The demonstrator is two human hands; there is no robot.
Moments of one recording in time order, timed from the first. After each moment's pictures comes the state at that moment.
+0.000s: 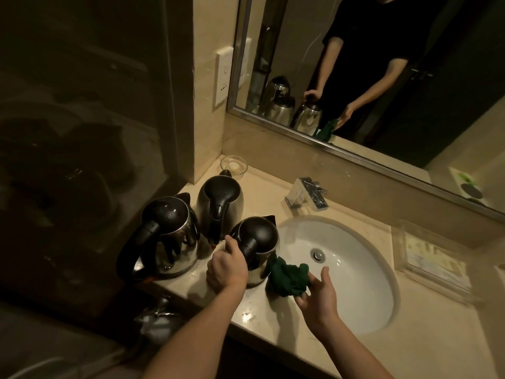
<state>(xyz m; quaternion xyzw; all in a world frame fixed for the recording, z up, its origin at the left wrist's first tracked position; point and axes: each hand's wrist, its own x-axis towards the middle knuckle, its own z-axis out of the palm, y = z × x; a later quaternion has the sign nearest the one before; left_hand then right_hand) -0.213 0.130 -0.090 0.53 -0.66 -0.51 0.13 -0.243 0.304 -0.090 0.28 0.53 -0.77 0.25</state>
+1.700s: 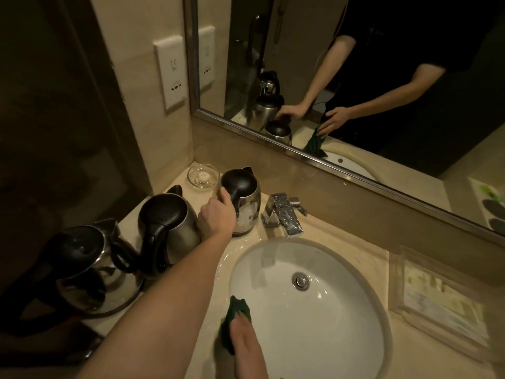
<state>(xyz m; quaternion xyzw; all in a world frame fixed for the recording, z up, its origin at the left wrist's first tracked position) -0.432 0.116 -0.077 0.49 -0.78 -0.35 0.14 -0.275 0.292 -0.140 0.02 0.79 -0.50 0.35</state>
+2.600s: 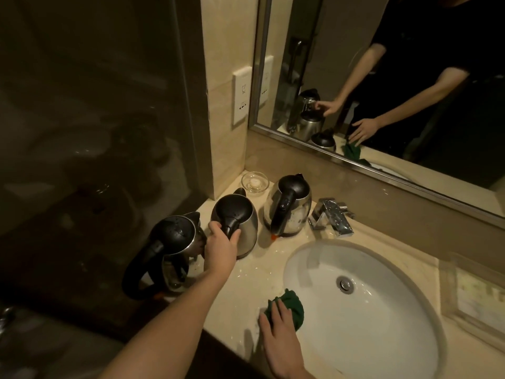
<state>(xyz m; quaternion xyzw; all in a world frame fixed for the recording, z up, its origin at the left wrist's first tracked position) -0.264 0.056 -0.082 0.44 -0.80 -0.39 0.13 -0.224 0.256 -0.136 -0.13 0.89 -0.32 0.30</state>
